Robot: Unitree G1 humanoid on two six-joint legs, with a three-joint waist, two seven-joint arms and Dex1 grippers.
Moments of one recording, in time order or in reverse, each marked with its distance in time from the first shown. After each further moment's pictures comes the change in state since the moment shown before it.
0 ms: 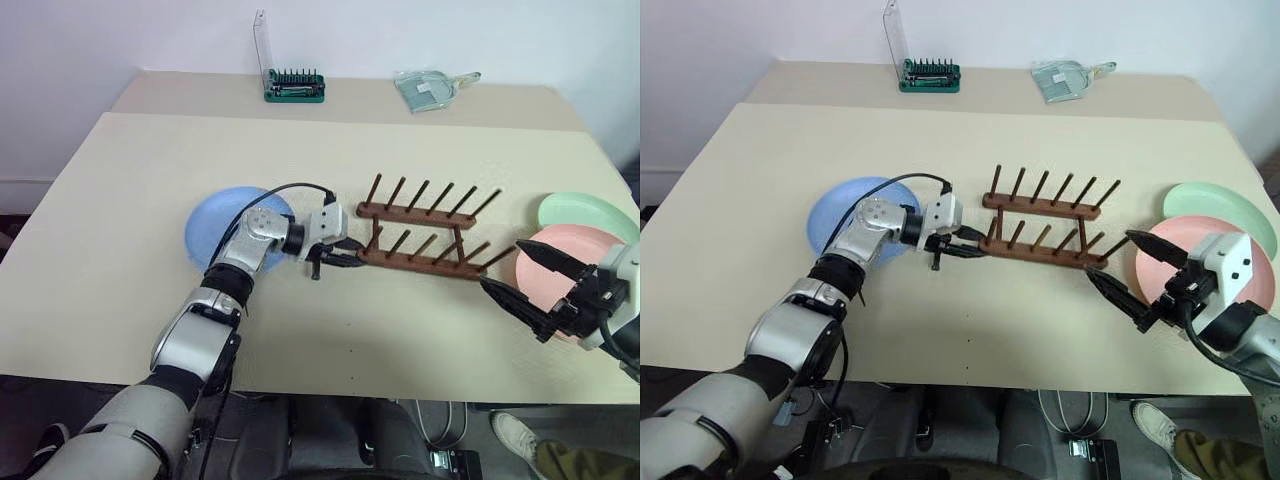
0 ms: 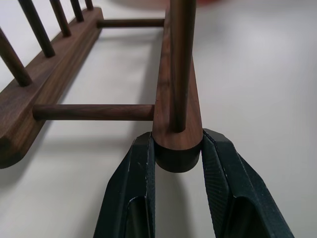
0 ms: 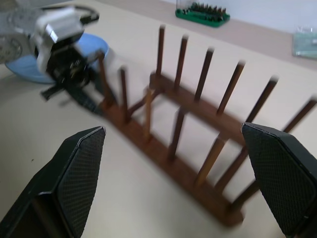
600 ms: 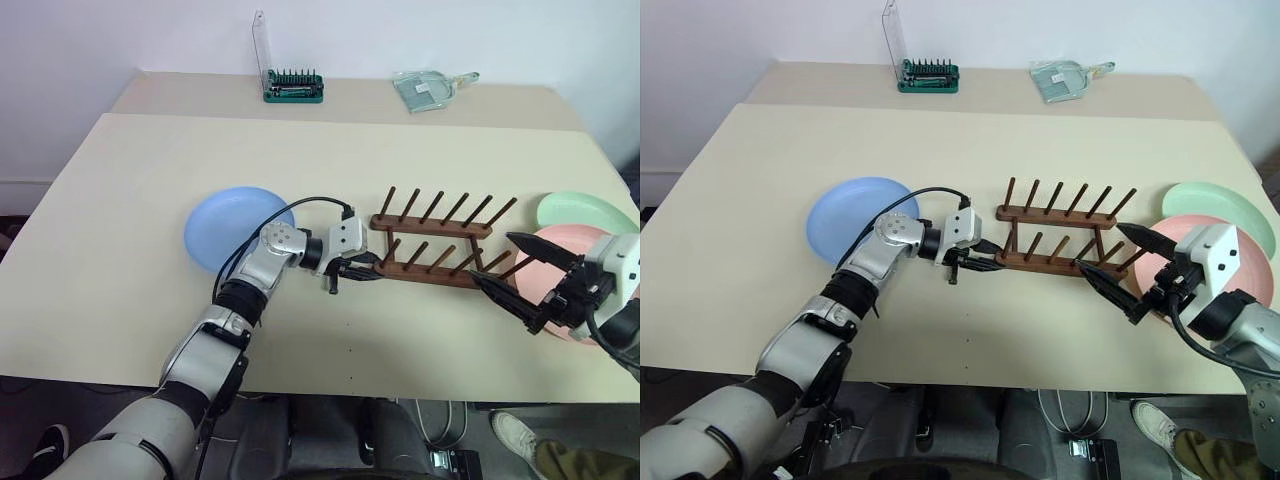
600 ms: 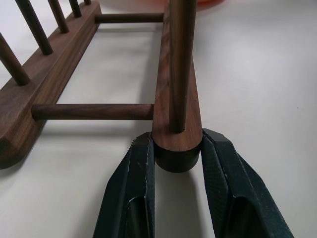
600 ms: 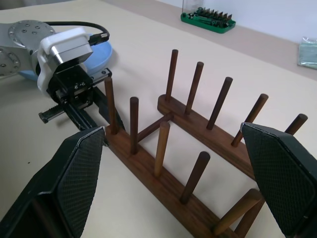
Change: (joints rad) left arm 0.060 -0.046 -0.061 -0.147 -0.004 0.171 0.108; right arm -0.044 -0.004 0.028 0.001 -0.029 0.001 -0.007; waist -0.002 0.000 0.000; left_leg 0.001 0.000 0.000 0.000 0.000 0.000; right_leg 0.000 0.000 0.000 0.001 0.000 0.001
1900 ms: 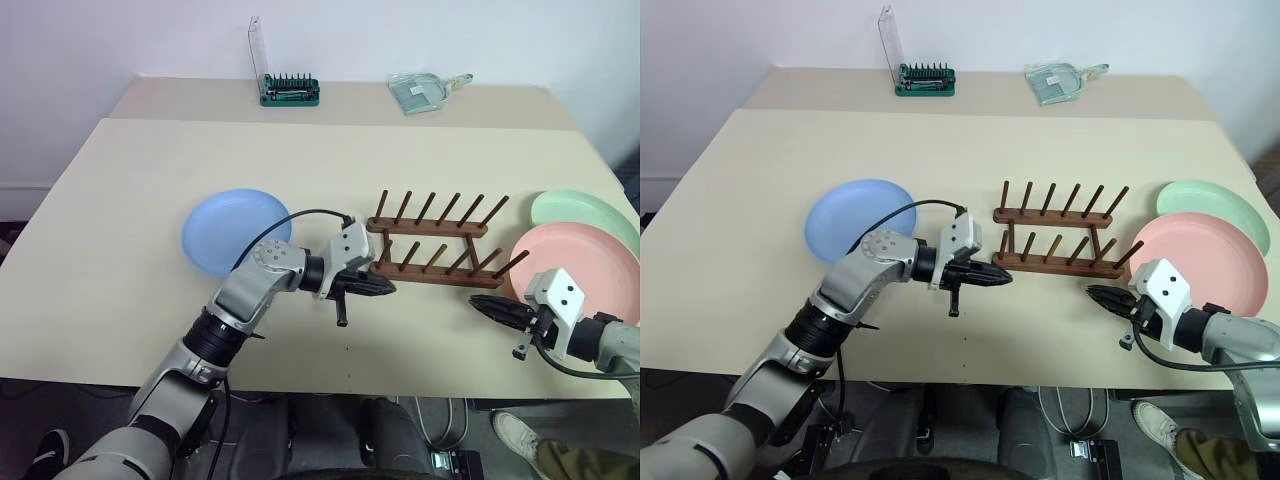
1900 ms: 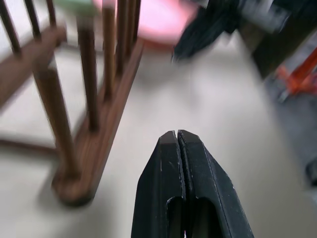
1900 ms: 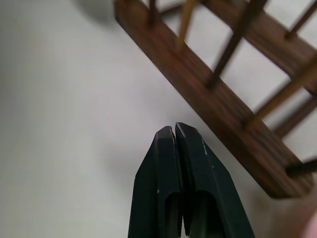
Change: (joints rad) left arm 0.217 0.136 -0.170 -0.632 -0.205 0.526 0.167; right arm -0.014 -0.111 0.261 0.344 -0.369 -0.258 0.161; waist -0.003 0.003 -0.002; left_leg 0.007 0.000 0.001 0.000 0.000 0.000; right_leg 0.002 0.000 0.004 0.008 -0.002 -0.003
